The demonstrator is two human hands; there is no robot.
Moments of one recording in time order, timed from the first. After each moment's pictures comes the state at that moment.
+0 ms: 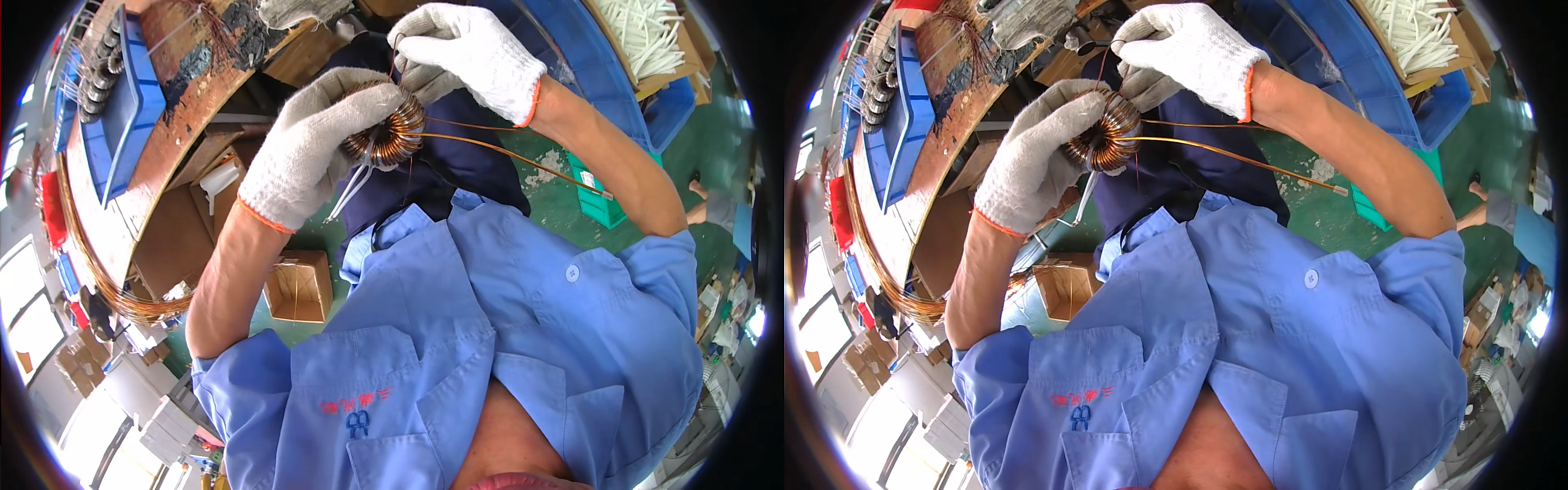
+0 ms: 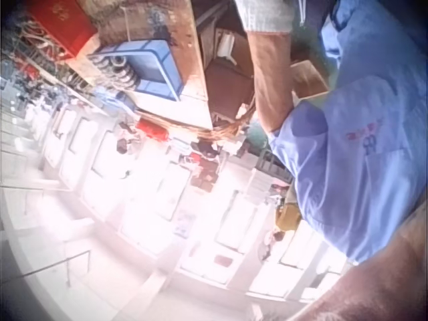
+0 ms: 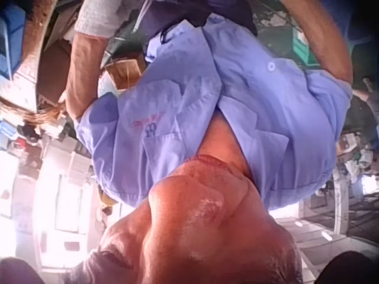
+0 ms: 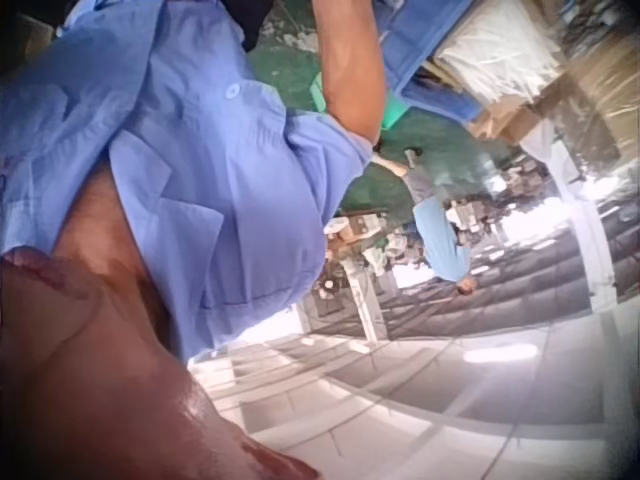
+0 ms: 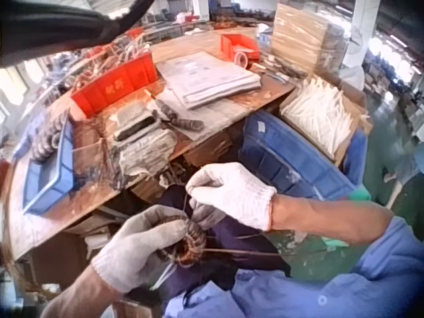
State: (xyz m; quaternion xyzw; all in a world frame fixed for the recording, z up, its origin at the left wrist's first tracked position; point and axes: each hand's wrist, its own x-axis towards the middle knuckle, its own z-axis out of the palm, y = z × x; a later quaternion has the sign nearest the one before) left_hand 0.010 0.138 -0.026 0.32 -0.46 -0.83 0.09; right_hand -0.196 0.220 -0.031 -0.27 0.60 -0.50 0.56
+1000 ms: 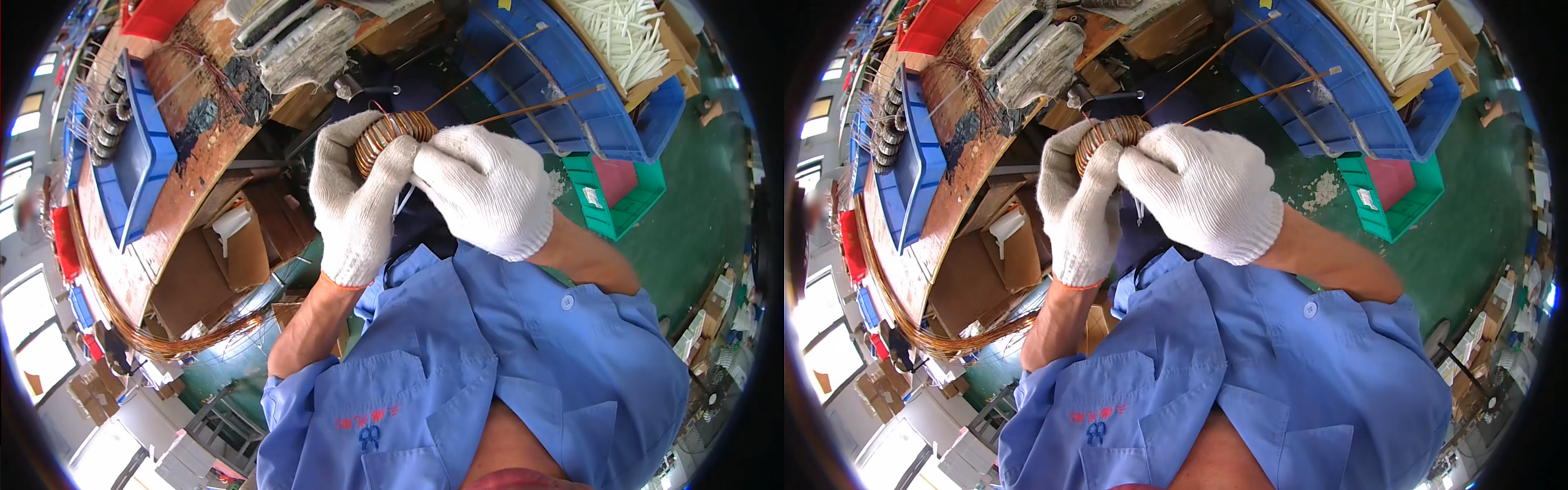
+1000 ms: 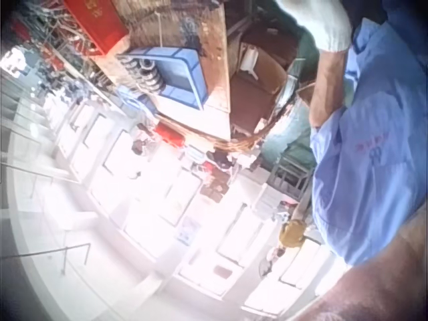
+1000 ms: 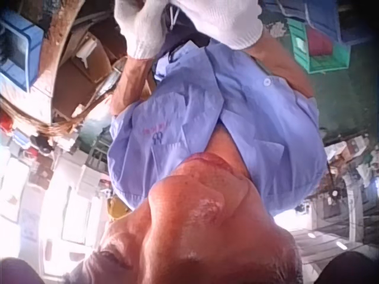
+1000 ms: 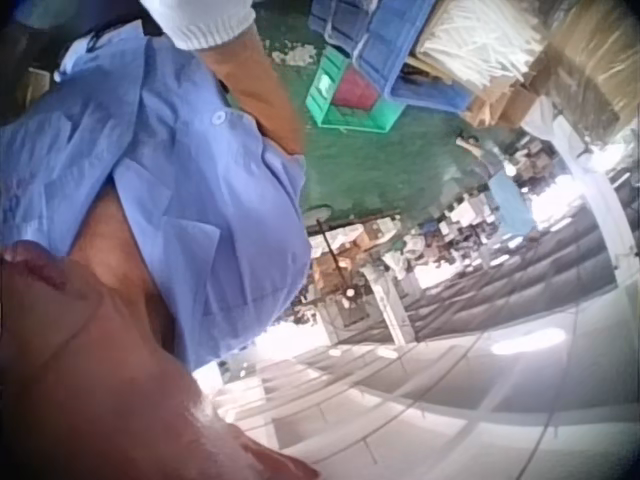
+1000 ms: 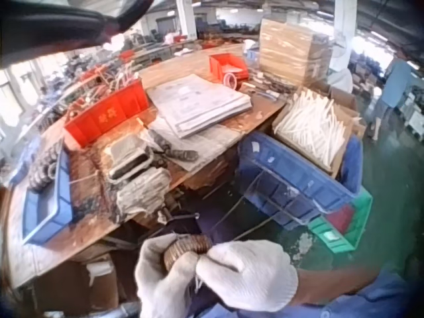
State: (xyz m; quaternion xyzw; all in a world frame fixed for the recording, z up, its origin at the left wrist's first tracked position) left_hand -0.015 0.183 -0.049 0.34 -0.50 -0.72 0.34; right_hand -0.164 0.276 -0.054 -0.69 0.60 -0.38 -0.13
